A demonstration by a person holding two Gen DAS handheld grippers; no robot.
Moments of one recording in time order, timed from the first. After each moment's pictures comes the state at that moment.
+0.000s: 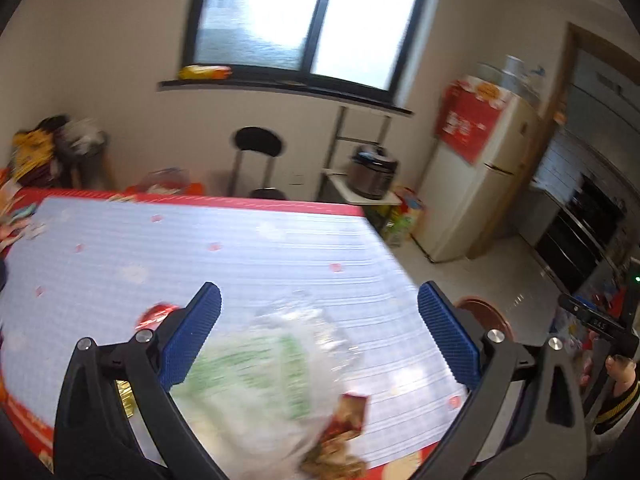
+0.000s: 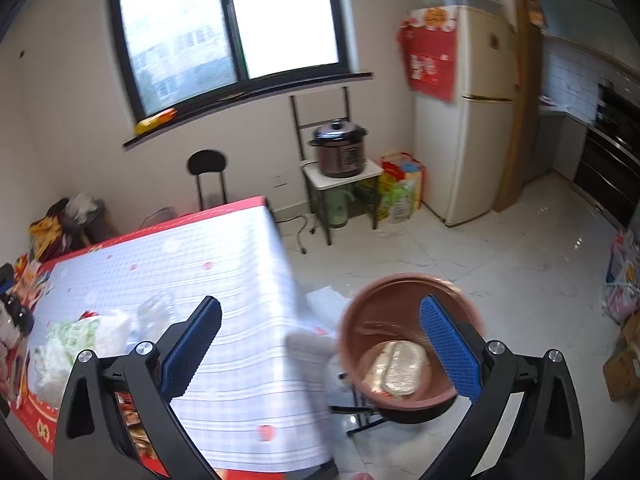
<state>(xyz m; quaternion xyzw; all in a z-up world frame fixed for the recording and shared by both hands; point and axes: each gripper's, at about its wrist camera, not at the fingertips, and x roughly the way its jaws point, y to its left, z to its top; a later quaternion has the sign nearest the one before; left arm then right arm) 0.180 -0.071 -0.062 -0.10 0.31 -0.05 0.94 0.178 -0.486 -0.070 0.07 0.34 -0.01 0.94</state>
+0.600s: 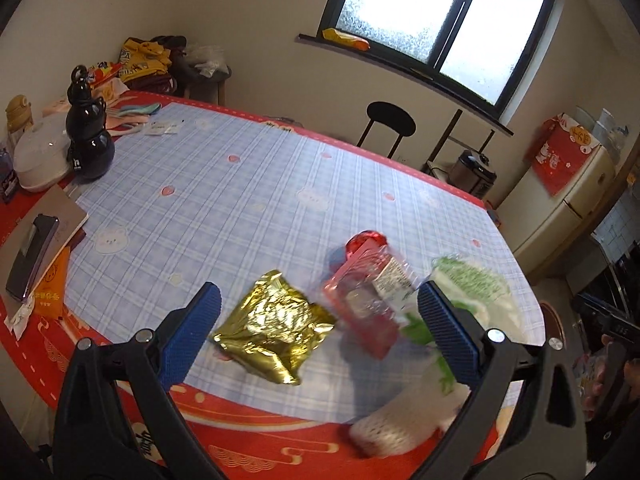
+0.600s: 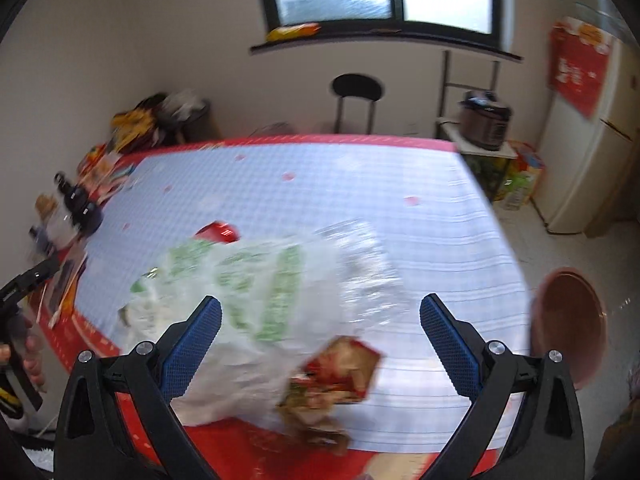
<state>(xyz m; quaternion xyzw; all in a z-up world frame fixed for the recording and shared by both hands) 0.075 0.164 -0.151 -0.18 0.36 0.08 0.91 0.190 -0.179 -0.109 -0.02 0.43 0.17 0.89</state>
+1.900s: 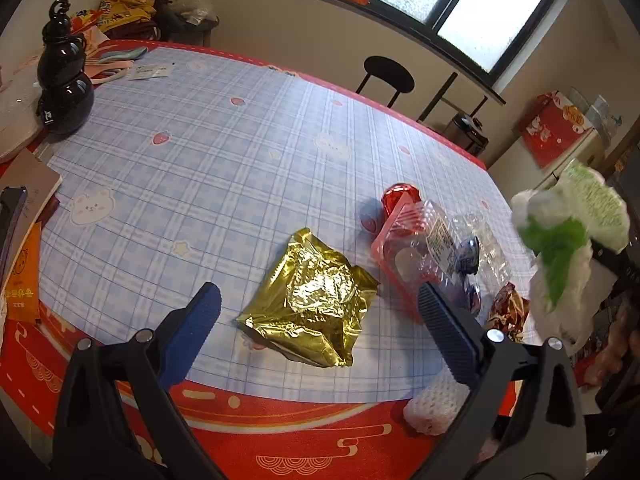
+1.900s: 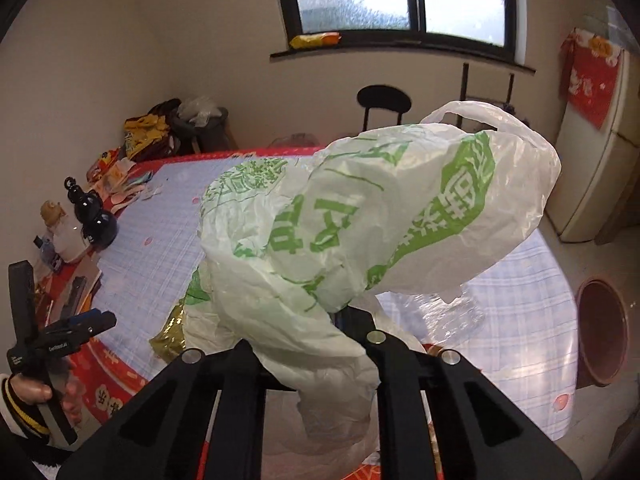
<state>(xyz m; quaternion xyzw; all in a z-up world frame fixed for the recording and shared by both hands) 0.089 0.220 -0.215 -0.21 0.43 0.02 0.88 0.181 -0.087 -0.099 -0.01 0.40 0.16 0.90</state>
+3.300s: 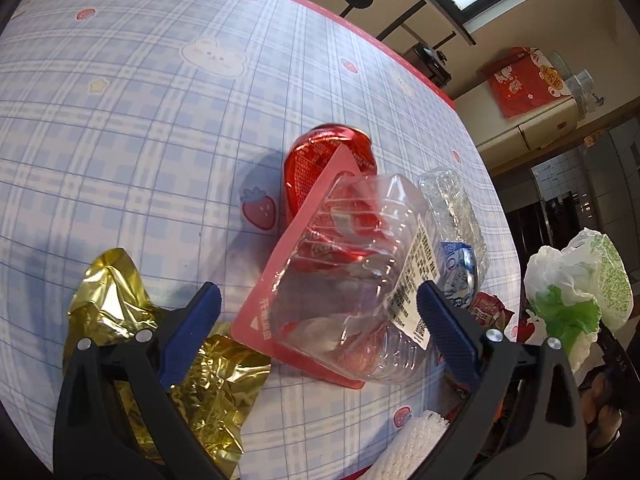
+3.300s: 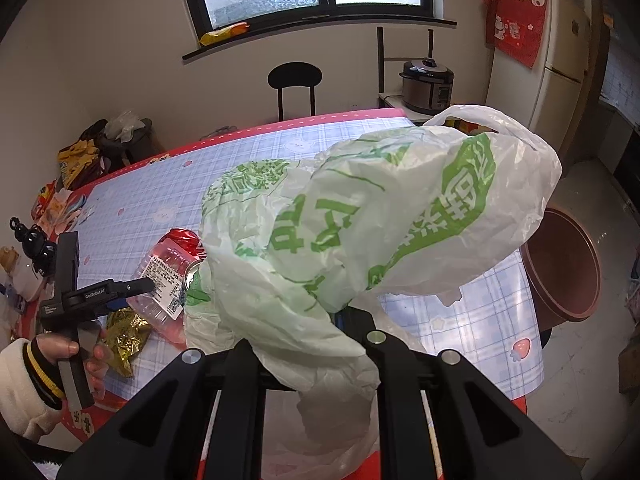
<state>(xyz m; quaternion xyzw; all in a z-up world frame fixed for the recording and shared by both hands) 0.260 0.141 -0.313 -0.26 0.53 -0.12 0.80 0.178 -0.178 -0.139 0.04 0.44 0.05 0.90</state>
